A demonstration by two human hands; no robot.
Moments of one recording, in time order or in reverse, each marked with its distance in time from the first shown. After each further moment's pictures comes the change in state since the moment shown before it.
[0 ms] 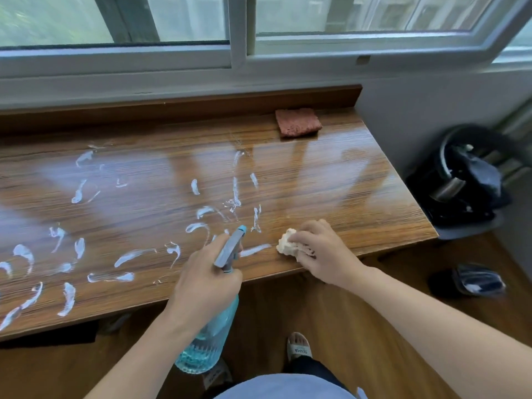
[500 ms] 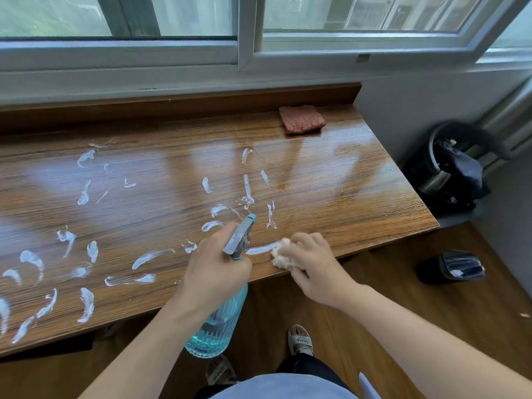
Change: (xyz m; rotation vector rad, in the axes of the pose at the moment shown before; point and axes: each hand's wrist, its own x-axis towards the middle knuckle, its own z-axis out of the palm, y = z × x) left_hand 0.013 -0.020 -0.038 -0.021 -0.039 0.095; right_hand -0.009 -0.066 0.038 -0.082 -0.047 0.032
